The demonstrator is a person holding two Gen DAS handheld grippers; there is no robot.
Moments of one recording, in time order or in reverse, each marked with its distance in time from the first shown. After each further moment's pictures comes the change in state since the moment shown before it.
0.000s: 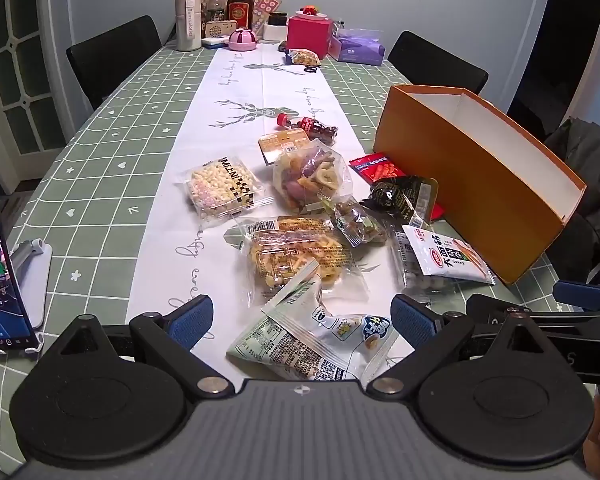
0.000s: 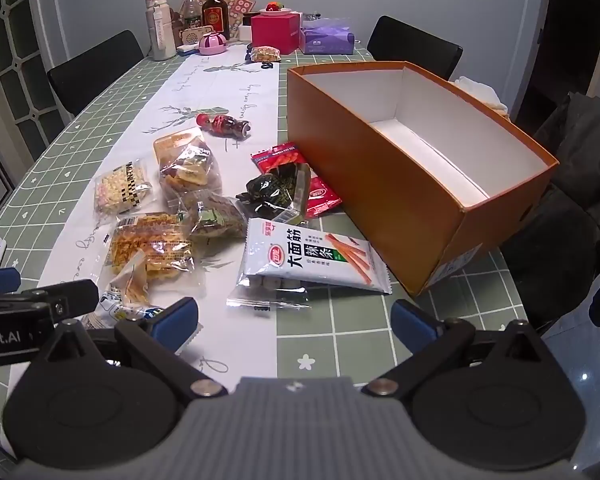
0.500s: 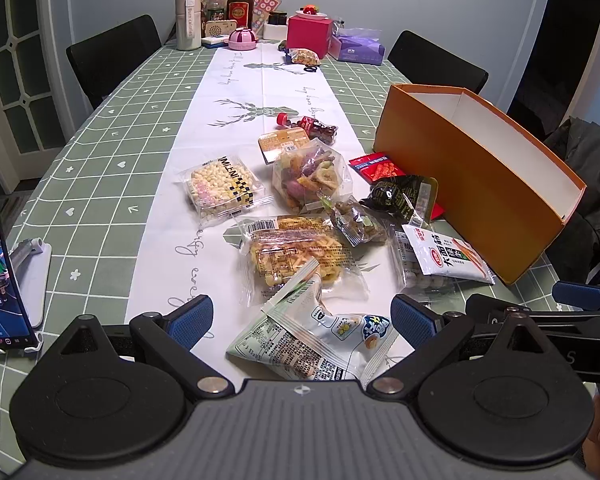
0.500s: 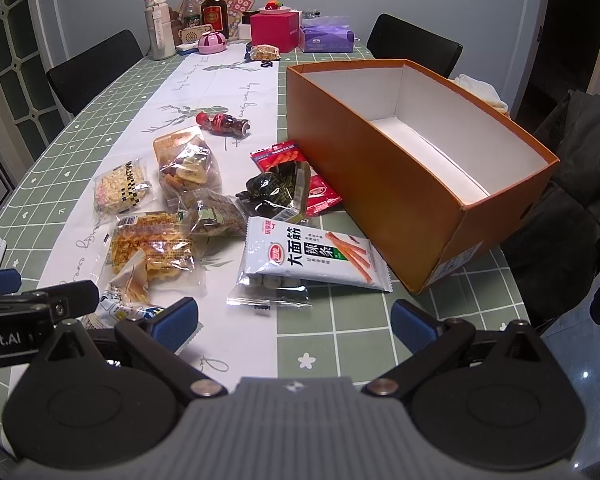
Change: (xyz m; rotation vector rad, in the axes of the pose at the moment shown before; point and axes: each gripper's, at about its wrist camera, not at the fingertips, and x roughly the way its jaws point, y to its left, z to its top) left arm 0.000 0.001 0.000 0.000 0.000 -0.002; right arm 0.002 -0.001 0.000 0.005 0.002 0.005
